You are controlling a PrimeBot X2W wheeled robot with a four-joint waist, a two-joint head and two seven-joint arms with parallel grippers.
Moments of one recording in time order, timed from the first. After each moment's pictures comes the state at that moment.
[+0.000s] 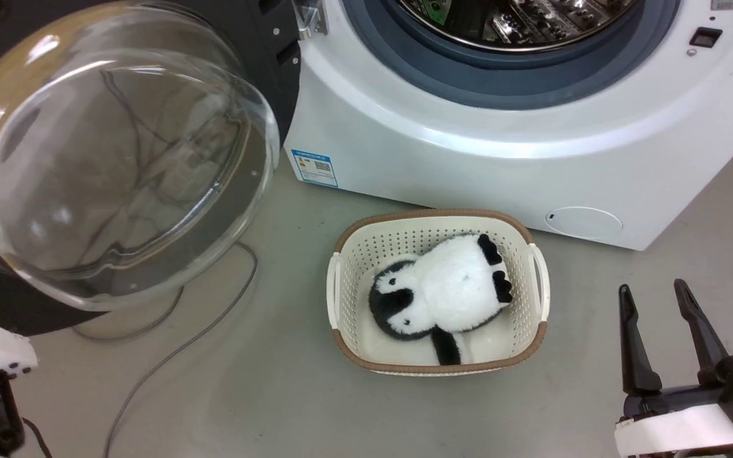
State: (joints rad) left arm -0.28 0.30 0.35 0.36 -0.25 0.08 -0.26; right arm 0.01 -0.05 -0.07 -0.03 0.06 0.13 -0.26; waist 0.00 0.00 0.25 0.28
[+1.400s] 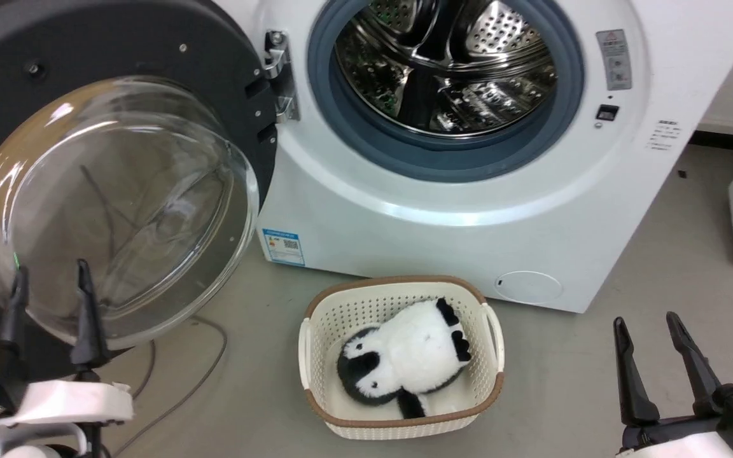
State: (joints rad) left arm -0.09 0.16 0.25 0.05 -0.12 -0.09 -0.26; right arm 0.08 -0.05 -0.08 -0.01 0.09 0.13 -0.26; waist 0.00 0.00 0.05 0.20
